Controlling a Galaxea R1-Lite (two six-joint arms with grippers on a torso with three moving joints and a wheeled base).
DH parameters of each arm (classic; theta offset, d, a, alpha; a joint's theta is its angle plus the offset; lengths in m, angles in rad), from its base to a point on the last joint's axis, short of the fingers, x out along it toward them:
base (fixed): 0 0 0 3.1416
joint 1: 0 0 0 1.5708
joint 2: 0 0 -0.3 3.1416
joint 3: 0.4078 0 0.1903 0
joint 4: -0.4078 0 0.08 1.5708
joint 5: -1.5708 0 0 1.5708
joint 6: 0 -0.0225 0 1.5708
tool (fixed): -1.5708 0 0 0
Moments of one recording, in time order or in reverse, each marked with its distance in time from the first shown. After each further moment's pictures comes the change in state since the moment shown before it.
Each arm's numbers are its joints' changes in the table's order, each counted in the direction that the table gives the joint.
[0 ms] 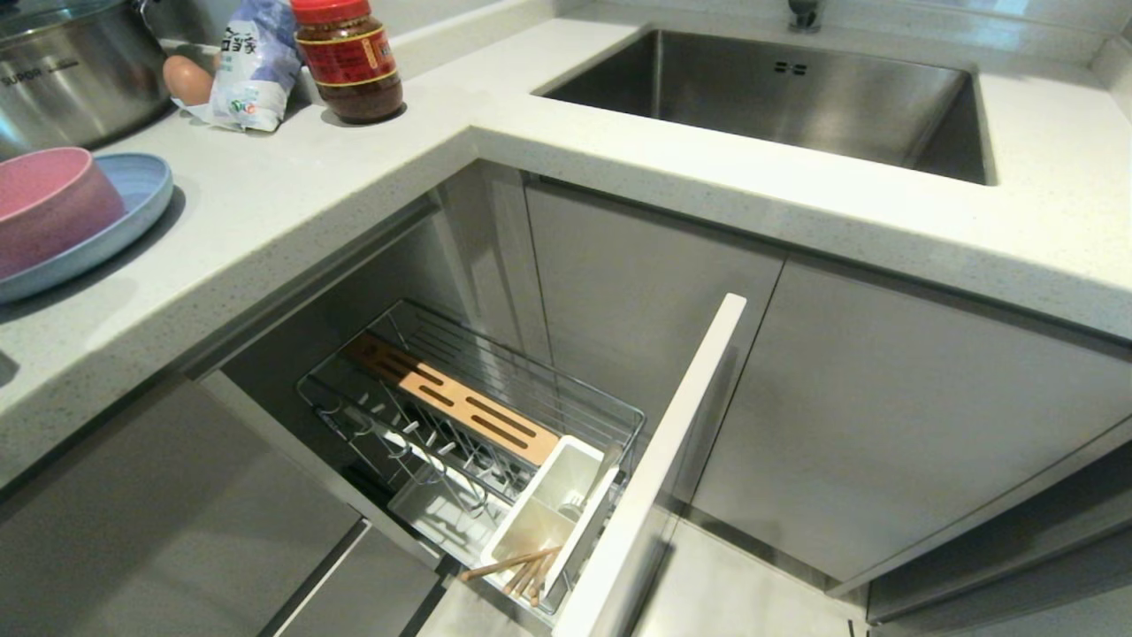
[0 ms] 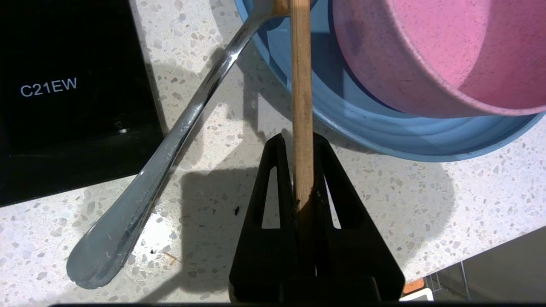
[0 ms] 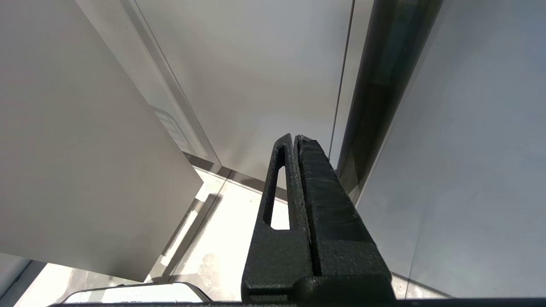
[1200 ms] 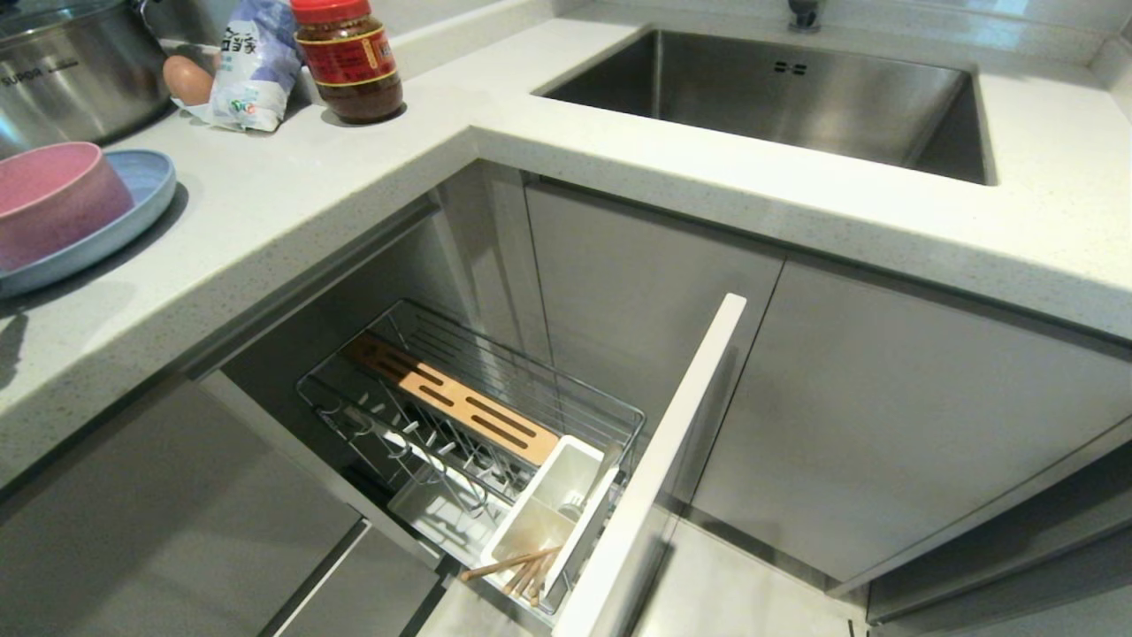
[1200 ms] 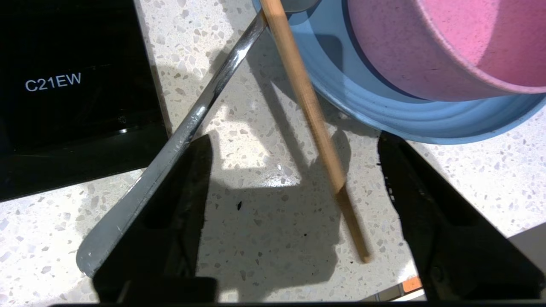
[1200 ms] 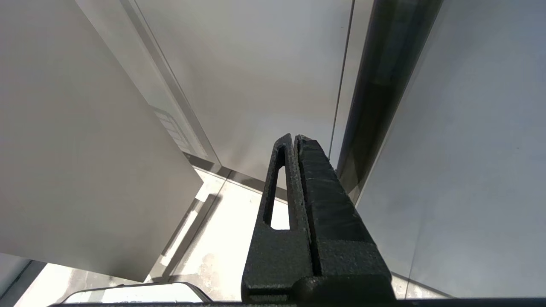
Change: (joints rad) left arm 0.000 -0.012 -0.009 0.002 -0.002 0.000; right arm 0.000 0.000 0.000 0.000 0.000 0.000
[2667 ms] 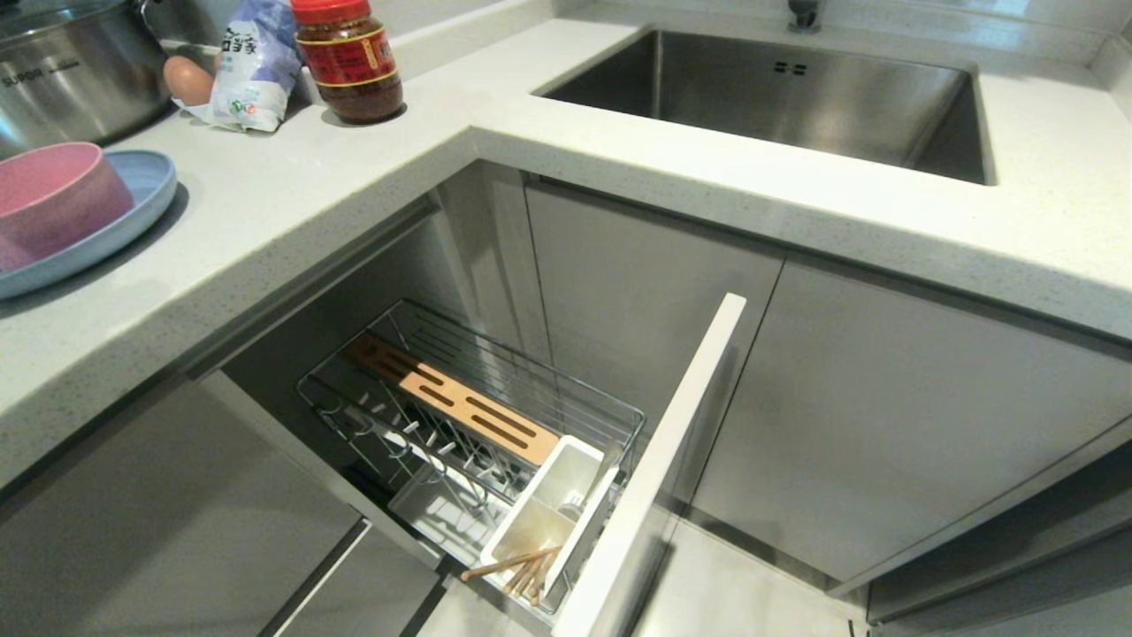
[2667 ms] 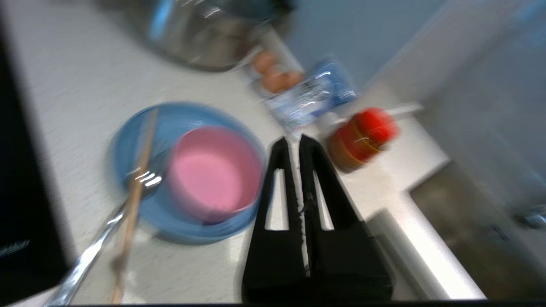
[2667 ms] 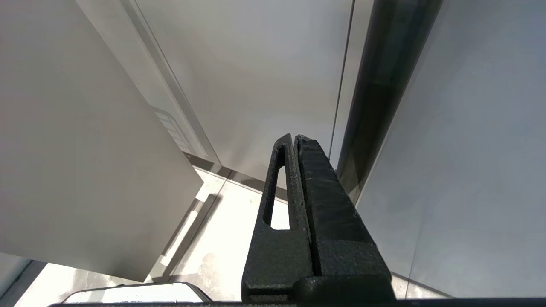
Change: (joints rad) left arm 0.161 -0.170 0.275 0.252 -0.044 0.017; right arm 0.000 0.000 0.000 0.000 0.000 0.000
